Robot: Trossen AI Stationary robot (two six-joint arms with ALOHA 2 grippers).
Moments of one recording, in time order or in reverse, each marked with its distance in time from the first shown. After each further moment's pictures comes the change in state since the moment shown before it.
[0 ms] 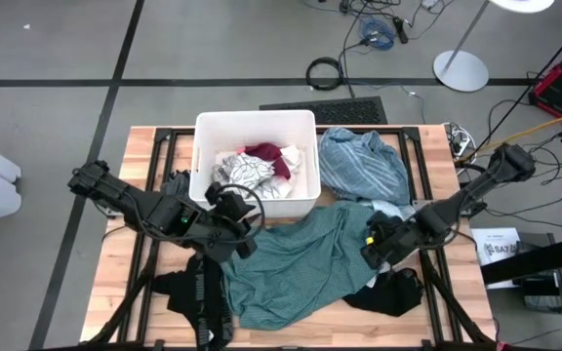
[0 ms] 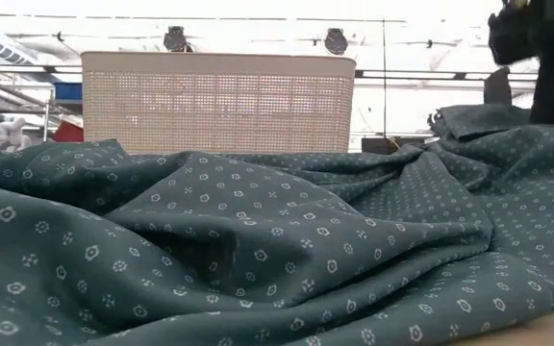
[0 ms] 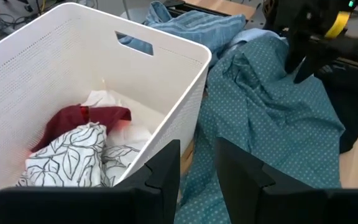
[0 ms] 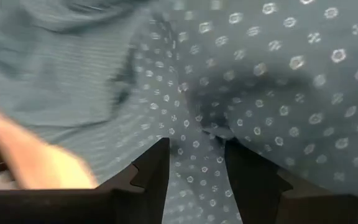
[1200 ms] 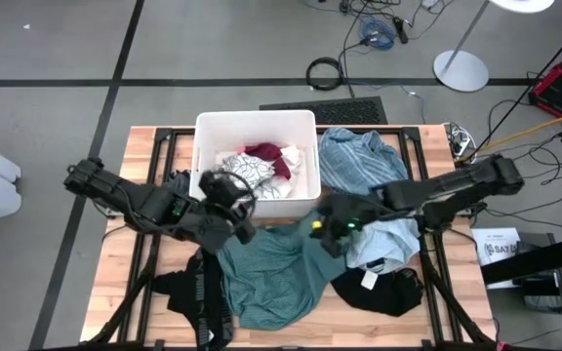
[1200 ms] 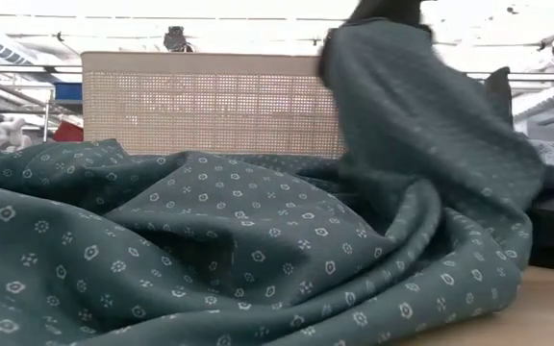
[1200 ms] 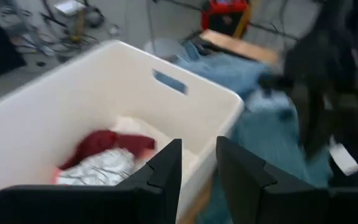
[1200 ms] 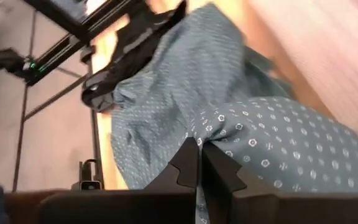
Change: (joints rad) left arm 0.034 -0.061 0.000 0.042 -0.142 -0.001; right arm -0.375 0.307 0.412 0.330 -0.305 -0.724
